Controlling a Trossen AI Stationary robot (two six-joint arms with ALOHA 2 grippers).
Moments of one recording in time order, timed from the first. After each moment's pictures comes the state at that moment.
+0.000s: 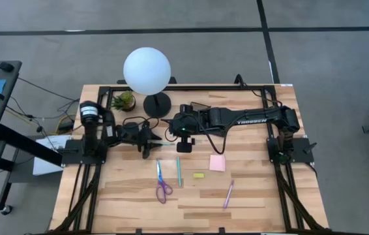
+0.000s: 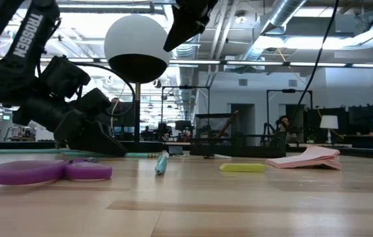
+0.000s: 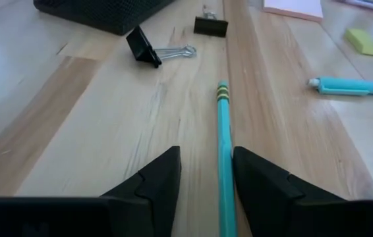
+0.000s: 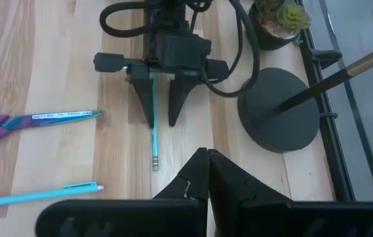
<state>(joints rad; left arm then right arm) 0.28 1.97 0.12 1.32 0.23 0.00 0.05 1.92 1.81 -0.79 0.26 -0.14</state>
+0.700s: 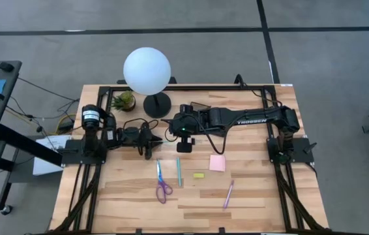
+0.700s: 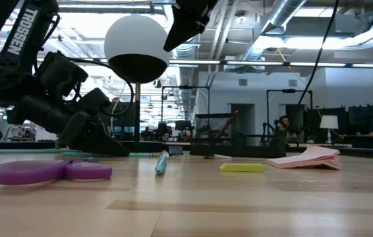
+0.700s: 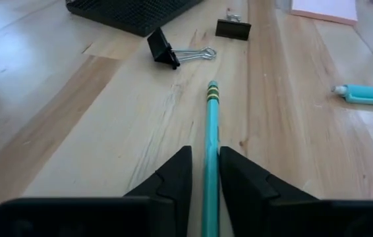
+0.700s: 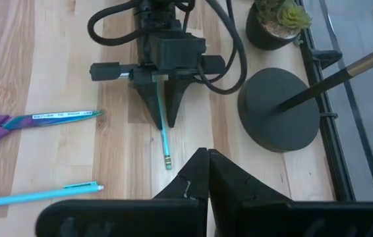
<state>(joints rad) 0.14 1.98 0.12 1.34 0.03 -0.09 0.05 1.92 1.81 -0.79 0.26 -0.14</state>
